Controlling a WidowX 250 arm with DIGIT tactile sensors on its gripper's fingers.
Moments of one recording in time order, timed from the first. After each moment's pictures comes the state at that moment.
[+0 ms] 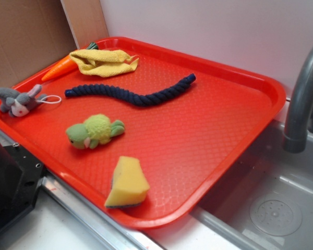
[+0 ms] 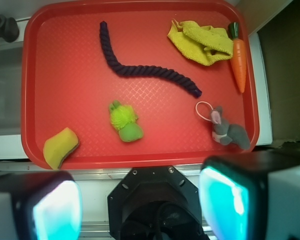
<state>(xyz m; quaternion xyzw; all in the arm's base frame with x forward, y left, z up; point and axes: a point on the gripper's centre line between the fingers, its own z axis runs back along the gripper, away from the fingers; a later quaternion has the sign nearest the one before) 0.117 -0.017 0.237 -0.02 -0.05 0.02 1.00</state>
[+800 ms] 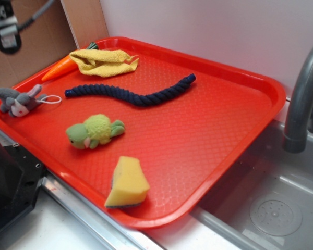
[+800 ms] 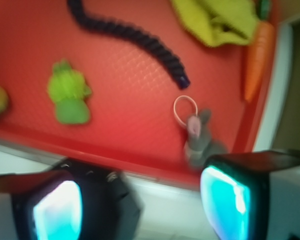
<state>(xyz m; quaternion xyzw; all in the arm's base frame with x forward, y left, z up) 0.142 0.069 0.136 0.00 0.04 -0.19 0.98</state>
